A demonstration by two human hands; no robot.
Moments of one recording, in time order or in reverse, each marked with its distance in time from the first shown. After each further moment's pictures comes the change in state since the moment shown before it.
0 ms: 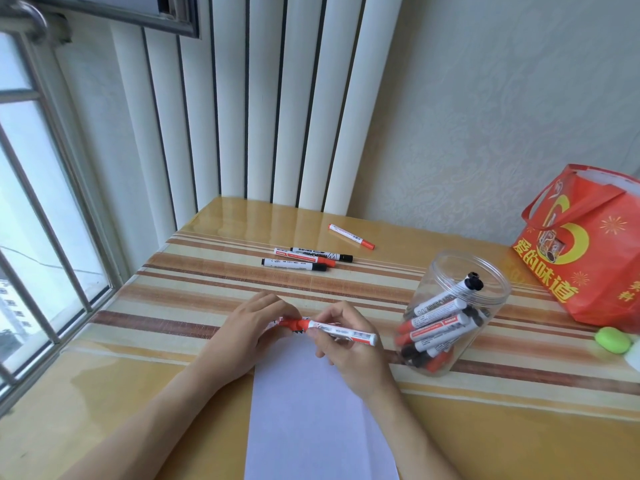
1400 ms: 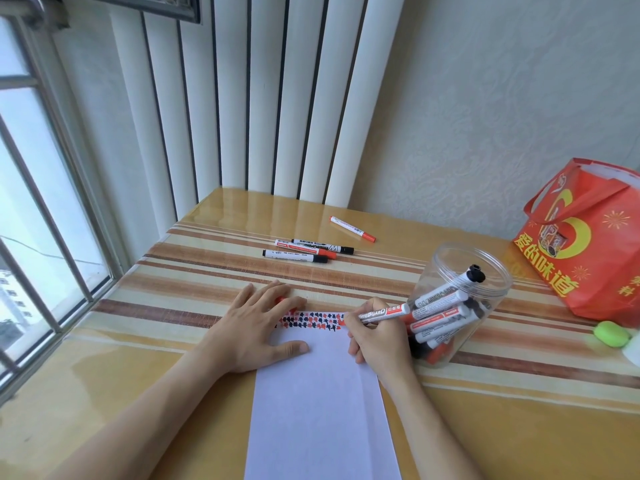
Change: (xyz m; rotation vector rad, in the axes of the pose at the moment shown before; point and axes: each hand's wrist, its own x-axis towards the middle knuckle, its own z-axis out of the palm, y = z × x) left_hand -0.002 -0.007 0.010 0.337 -0.296 -0.177; right_hand 0.004 0.012 -0.028 -0.142 0.248 0.301
